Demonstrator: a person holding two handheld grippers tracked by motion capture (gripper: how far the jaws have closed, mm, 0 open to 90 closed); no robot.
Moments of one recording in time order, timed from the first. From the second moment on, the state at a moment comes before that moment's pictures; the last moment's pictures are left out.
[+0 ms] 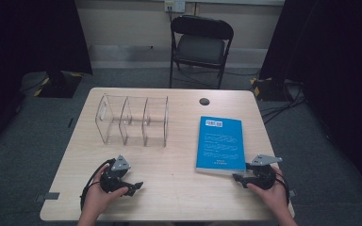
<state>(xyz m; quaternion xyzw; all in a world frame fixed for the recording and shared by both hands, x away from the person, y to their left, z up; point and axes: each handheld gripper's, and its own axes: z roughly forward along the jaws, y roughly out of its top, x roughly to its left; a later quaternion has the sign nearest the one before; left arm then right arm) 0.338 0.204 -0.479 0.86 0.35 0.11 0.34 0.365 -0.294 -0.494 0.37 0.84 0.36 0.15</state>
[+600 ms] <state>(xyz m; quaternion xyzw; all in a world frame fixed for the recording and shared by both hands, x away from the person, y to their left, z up) 0.343 0.158 -0.467 0.89 0.30 0.09 0.34 0.367 -0.293 -0.492 0.37 0.84 0.35 0.15</state>
